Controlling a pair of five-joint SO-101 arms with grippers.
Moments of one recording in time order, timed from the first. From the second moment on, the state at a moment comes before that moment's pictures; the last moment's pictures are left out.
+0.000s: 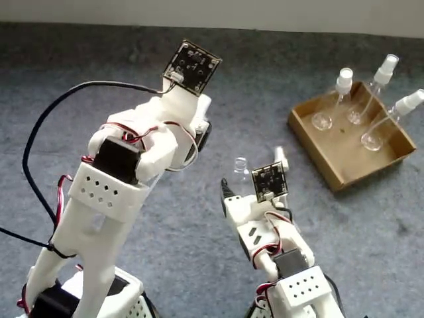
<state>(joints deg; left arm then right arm) 19.8 -30.1 10.4 69.0 -1.7 -26.6 -80.5 94.4 19.7 -2.3</state>
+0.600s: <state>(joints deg) 19.7 -50.9 24.9 40.2 13.8 -30.4 -80.5 94.4 19.7 -2.3</state>
